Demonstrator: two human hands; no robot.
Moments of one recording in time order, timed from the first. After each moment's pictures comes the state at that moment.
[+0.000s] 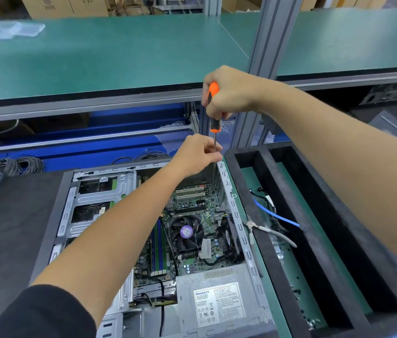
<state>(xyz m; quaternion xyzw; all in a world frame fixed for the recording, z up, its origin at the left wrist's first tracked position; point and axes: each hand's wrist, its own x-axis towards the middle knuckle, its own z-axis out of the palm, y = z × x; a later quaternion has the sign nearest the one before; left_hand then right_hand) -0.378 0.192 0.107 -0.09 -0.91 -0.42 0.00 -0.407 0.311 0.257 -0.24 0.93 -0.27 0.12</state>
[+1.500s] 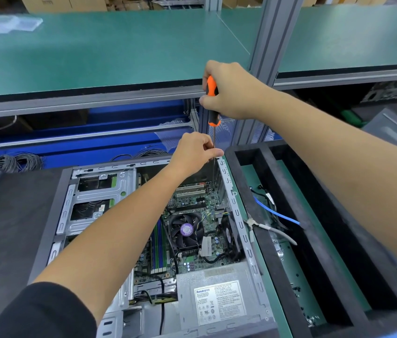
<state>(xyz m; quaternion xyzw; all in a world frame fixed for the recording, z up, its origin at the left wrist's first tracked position) -0.376 0.191 0.102 -0.07 -0.92 -0.39 0.05 -0.403 0.309 0.244 -0.29 0.93 -0.20 -0.02</state>
